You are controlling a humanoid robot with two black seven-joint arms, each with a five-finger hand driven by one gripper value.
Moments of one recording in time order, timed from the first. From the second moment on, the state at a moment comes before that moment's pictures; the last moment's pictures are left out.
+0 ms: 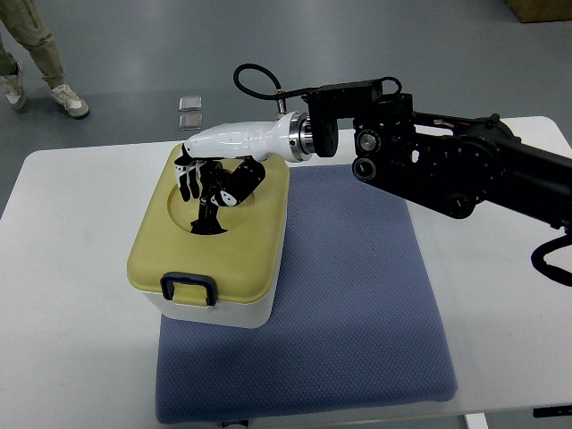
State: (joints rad) left arm -0.01 0.00 -0.02 -0.22 0.02 -0.11 0.11; right arm 1.24 -0.13 0.35 1.09 -1.44 0.36 0.19
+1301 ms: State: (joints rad) left arm -0.01 0.00 -0.02 -0.22 0.02 -0.11 0.11; right arm 1.38 -0.50 0.61 1.19 -1.41 0.61 0.20
